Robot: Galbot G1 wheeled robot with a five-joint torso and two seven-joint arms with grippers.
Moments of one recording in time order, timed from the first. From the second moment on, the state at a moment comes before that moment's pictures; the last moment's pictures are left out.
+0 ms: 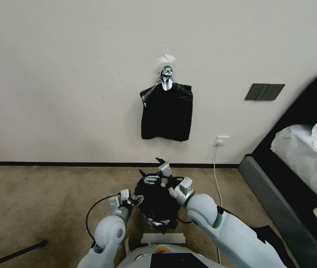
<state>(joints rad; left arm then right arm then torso) 1.54 -1.40 -0.38 -2.18 -0.55 0.61 -0.37 -1.05 1.04 -0.14 2.16 0.38 -0.29 0.19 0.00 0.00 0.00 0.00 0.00</state>
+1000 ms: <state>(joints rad) 1.59 -1.37 -0.58 -1.96 -0.20 -0.08 -0.05 -1.53 1.25 0.40 1.99 0.13 0.05 0.16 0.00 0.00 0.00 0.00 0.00</state>
